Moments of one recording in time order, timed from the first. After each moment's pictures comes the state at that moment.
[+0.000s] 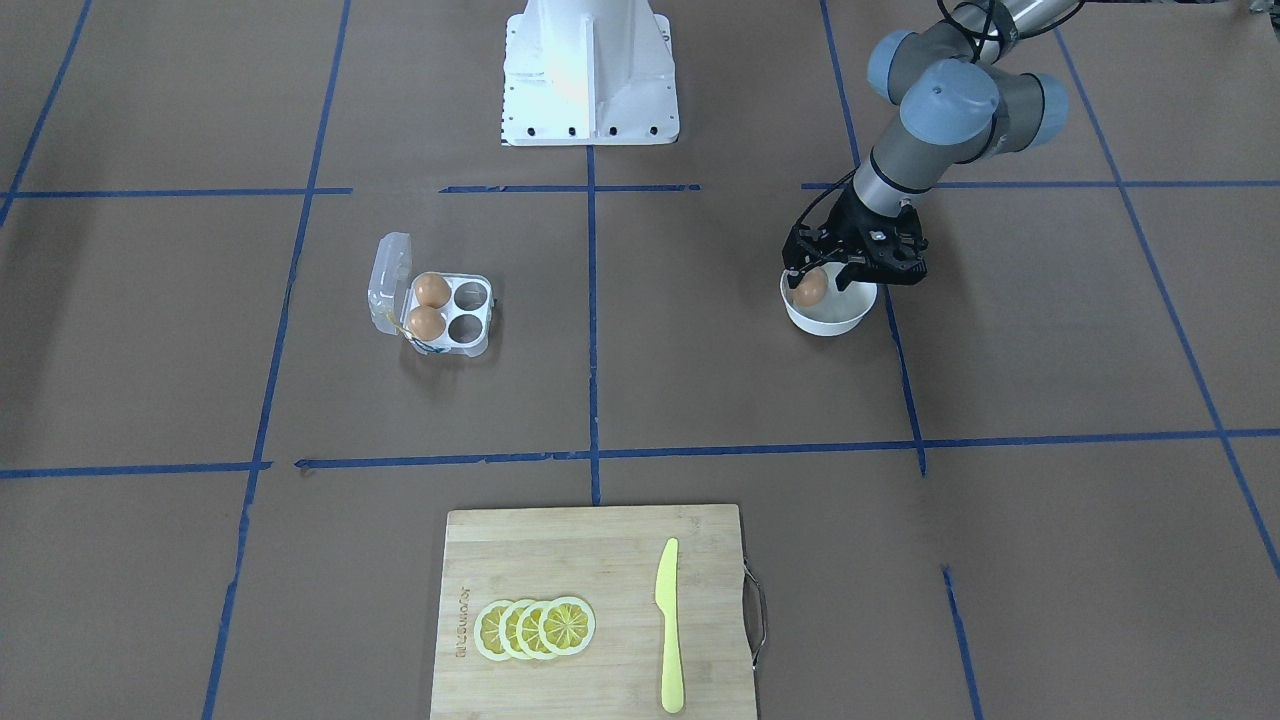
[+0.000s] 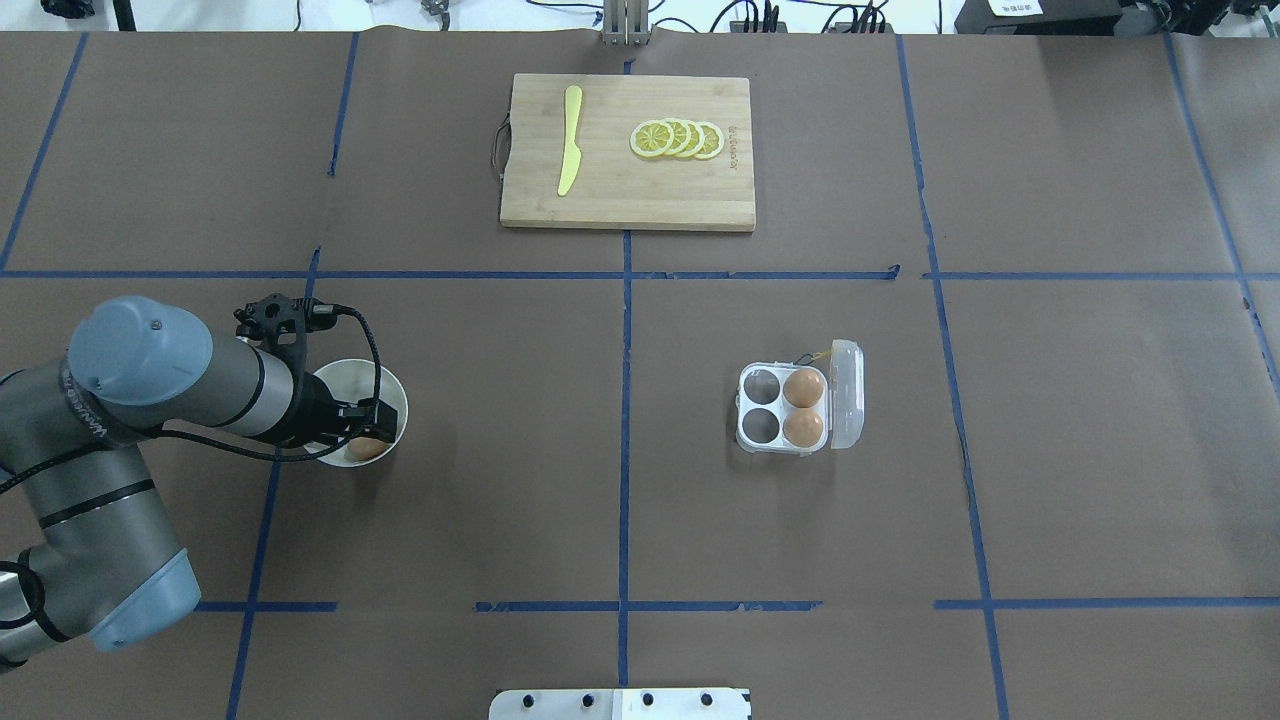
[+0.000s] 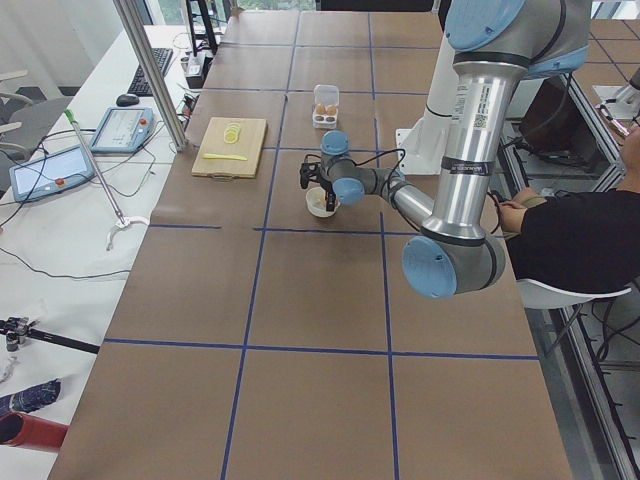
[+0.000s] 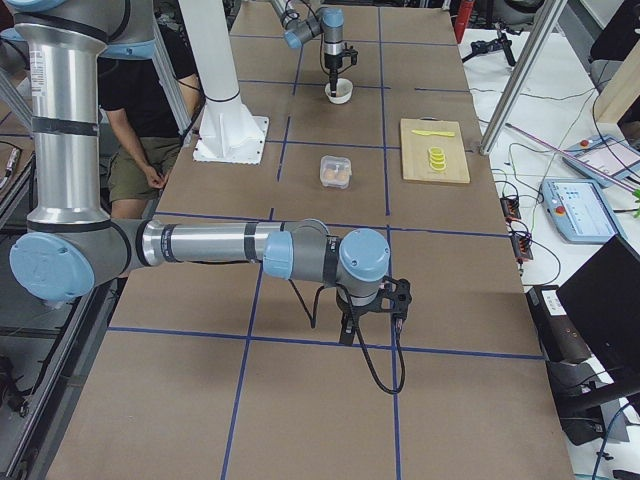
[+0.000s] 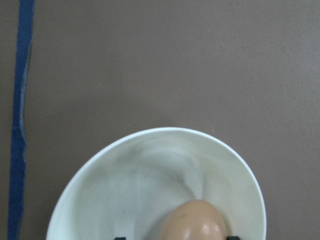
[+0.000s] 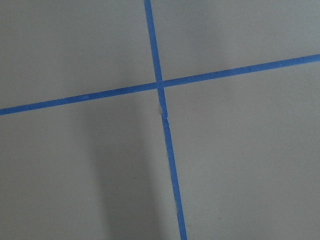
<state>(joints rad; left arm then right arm) -0.57 -1.75 -1.80 -2.07 -1.97 -1.24 1.62 -1.62 1.69 -1.70 2.41 0.09</state>
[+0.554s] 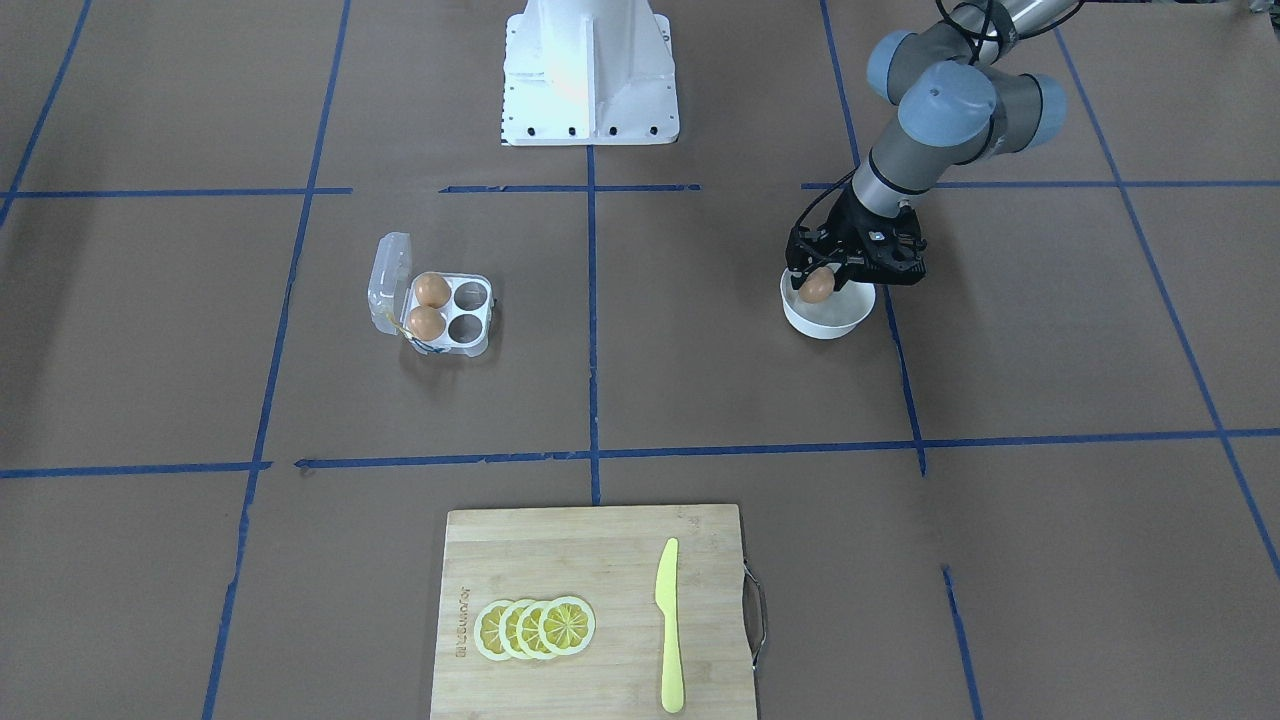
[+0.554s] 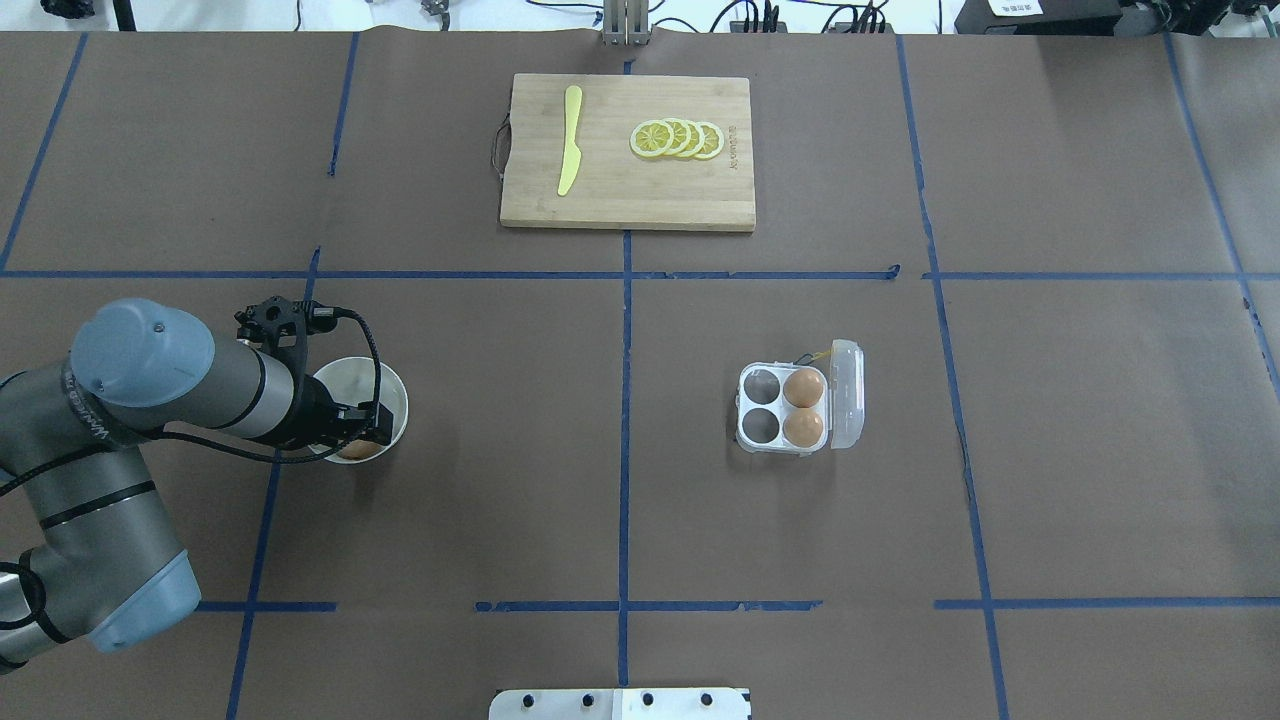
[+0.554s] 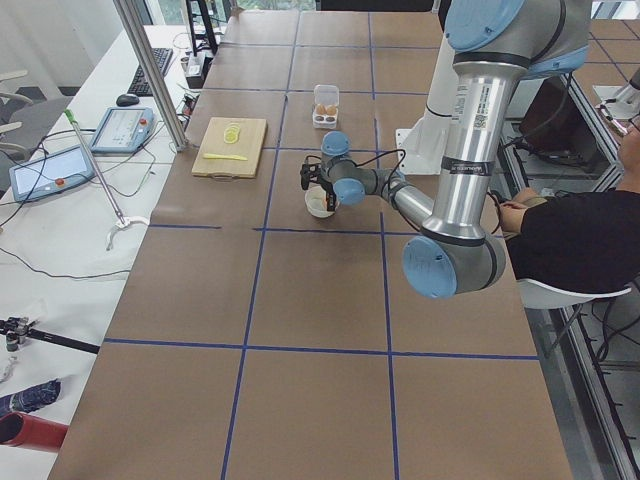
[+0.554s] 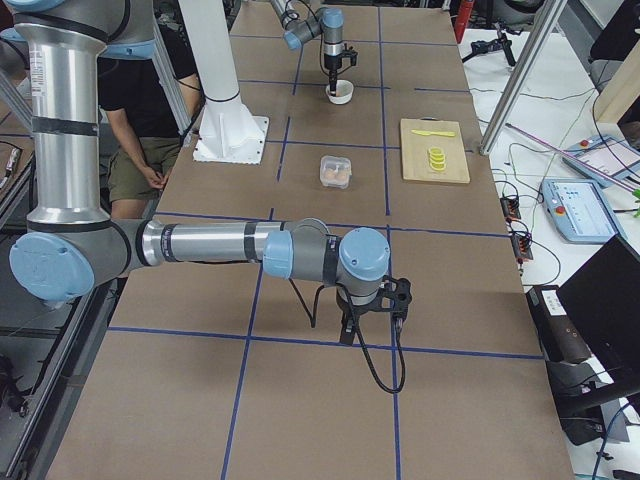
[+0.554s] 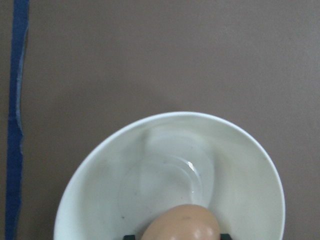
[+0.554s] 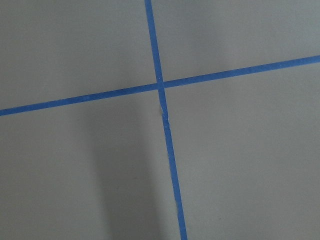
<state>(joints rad) -0.57 -1.75 -1.80 -2.07 -1.97 -1.24 1.63 -1.62 1.70 -1.70 2.41 0.09</state>
